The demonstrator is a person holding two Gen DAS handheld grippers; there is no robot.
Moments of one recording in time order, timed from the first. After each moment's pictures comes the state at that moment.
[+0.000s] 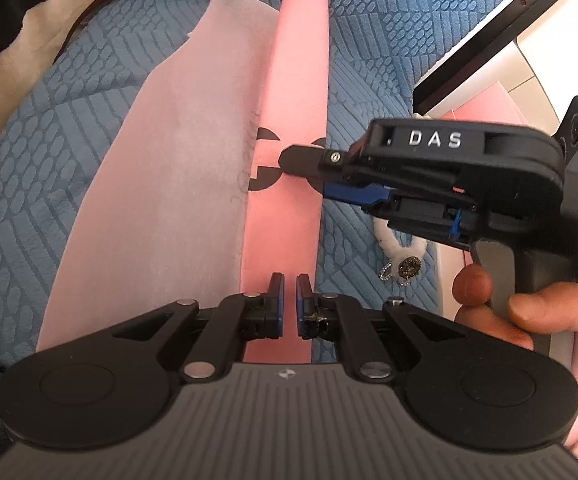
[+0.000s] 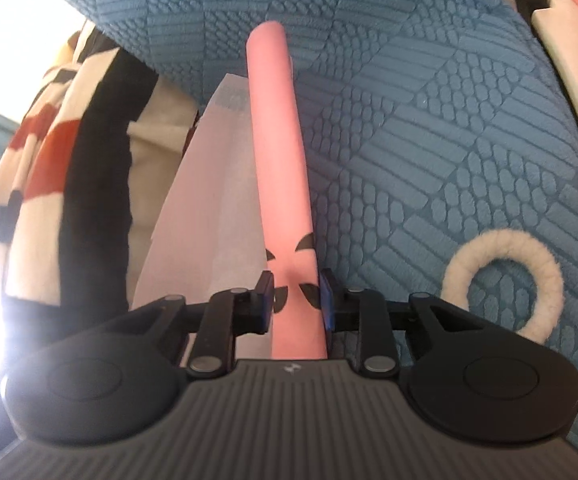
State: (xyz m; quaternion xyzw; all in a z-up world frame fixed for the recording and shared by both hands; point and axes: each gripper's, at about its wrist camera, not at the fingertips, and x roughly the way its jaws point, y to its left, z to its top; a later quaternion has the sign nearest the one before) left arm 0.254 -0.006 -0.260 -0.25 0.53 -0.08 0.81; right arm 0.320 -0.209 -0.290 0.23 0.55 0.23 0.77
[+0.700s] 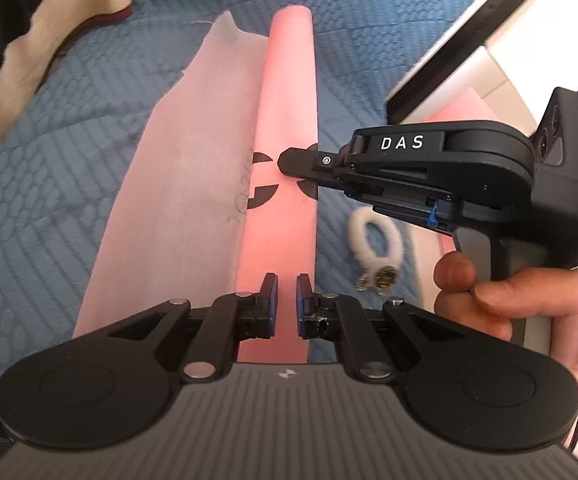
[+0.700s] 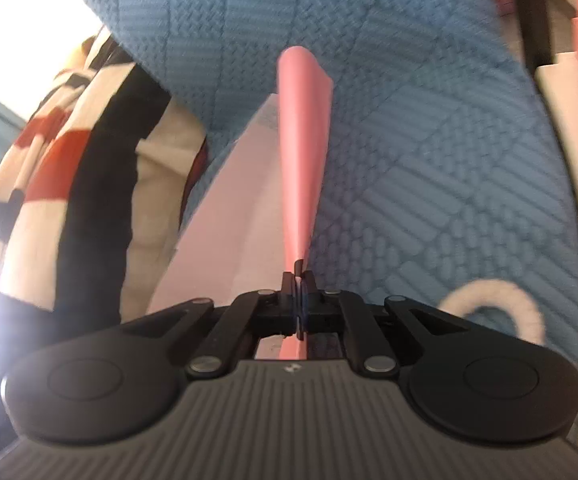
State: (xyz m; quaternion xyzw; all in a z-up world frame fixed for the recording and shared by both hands) left arm 0.250 -0.012 -0.249 -0.24 0.49 -0.11 0.83; right arm 0.321 -0.214 -0.274 0.20 0.50 0.23 0.81
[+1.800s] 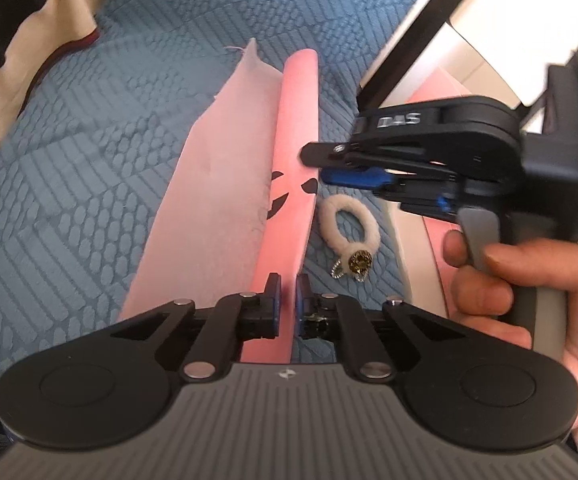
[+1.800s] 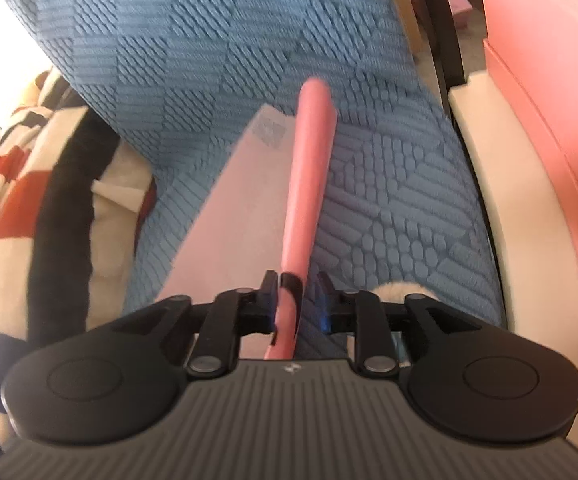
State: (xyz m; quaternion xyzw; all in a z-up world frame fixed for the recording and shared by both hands) left arm 0.240 -0.038 -0.238 -0.20 0.48 -0.12 0.85; right arm 0.310 -0.240 -0.257 0.20 0.48 0.15 0.84
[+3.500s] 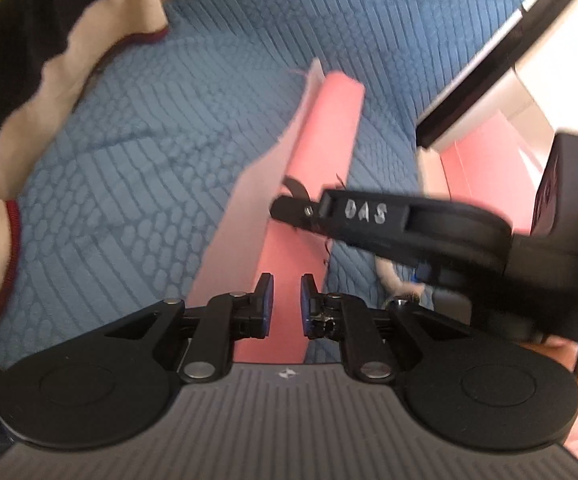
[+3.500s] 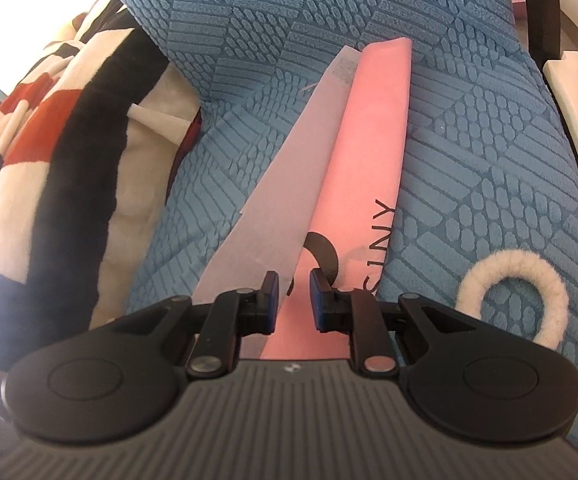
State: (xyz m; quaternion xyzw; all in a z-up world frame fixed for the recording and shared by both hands) left arm 0.251 -0.012 -0.235 -0.23 0.50 -0.05 0.84; right arm 0.309 -0.181 -0.284 0.16 0.51 0.22 0.82
